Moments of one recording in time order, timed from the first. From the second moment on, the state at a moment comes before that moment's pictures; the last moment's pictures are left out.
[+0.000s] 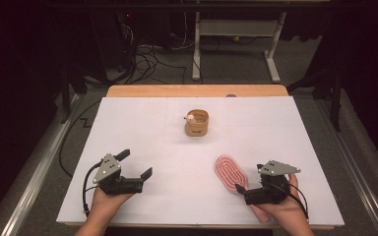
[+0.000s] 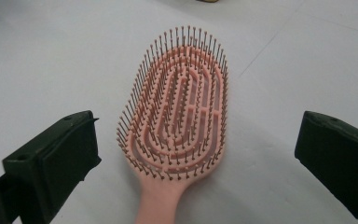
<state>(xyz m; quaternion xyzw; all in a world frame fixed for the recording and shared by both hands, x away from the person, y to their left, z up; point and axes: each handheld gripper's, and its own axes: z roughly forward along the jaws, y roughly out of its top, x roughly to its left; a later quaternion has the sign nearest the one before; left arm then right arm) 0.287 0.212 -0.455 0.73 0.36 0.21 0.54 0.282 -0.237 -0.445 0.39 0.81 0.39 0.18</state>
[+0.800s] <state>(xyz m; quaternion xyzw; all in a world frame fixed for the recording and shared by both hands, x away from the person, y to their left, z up) 0.292 0.214 -0.457 0.75 0.36 0.19 0.53 0.284 -0.229 -0.450 0.40 0.82 0.37 0.16</state>
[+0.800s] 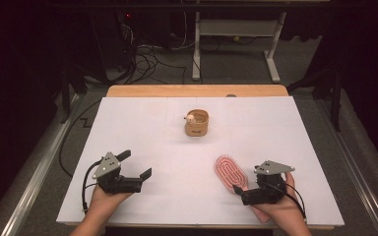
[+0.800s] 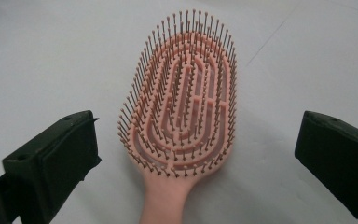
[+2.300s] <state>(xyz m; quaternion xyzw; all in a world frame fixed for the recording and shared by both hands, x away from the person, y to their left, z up) 0.288 0.216 -0.465 0.75 0.34 0.18 0.54 0.294 -0.211 -0.449 0.42 0.89 0.19 0.08</state>
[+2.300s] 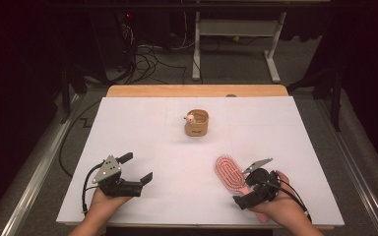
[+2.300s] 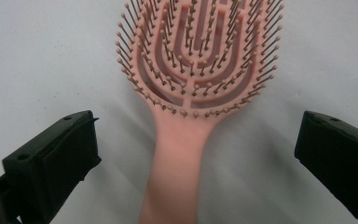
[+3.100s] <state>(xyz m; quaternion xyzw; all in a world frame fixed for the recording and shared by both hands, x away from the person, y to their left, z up) 0.287 0.217 -0.467 0.74 0.34 0.18 0.55 0.319 -0.189 -0.441 0.42 0.90 0.14 0.06</state>
